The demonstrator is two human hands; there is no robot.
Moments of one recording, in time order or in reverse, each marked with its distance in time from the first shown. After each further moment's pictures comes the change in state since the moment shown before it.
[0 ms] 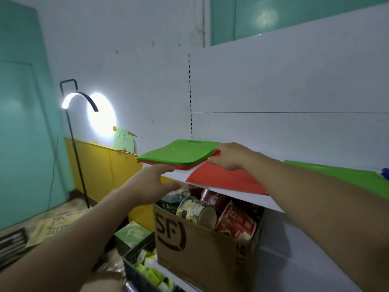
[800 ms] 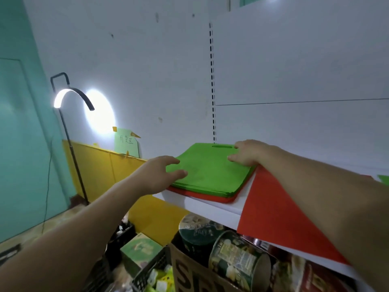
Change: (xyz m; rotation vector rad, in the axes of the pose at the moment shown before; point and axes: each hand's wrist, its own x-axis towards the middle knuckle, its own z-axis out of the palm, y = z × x) left_hand 0.204 -0.145 0.010 -0.024 -0.006 -0.024; right_hand 0.247 0.006 0.069 -0.093 -0.075 0.154
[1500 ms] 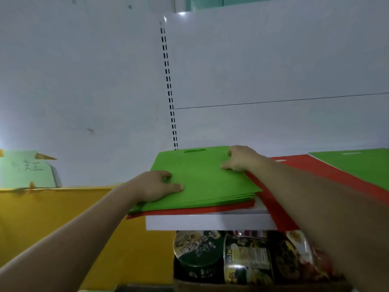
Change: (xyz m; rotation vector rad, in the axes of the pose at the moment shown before) left_hand 0.109 -0.050 0.020 0.058 -0.449 0.303; right_hand -0.024 -0.033 0.011 0.131 0.117 0.504
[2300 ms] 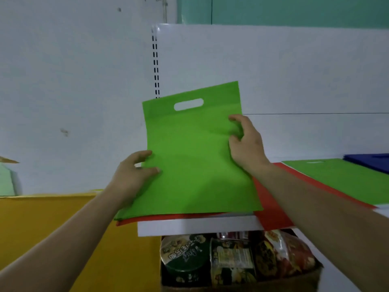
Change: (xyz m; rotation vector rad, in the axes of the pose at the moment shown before) left_hand -0.002 -0.014 -0.006 -1.000 0.391 0.141; right_hand -0.061 -0.013 -0.043 0.684 0.744 -0.155
